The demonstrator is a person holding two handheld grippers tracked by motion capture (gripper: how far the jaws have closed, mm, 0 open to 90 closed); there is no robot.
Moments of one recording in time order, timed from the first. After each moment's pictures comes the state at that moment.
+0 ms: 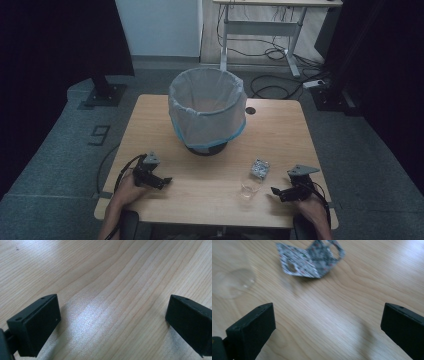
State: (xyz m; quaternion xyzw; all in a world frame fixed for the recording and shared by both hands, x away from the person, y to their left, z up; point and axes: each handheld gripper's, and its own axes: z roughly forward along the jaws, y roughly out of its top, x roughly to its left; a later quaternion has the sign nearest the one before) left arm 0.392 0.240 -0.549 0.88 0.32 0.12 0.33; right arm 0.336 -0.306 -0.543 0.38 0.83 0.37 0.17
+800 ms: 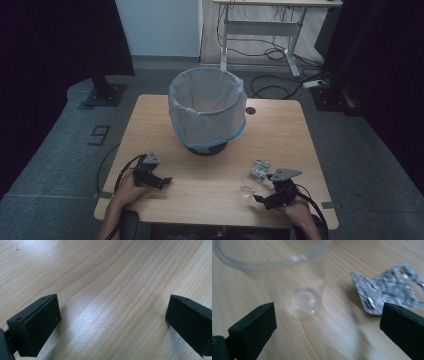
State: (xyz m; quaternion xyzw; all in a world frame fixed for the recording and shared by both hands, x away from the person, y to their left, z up) left arm 0.392 0.240 -0.549 0.88 0.32 0.12 0.33; right arm 0.323 -0.249 -0.533 0.30 0.85 0.41 0.12
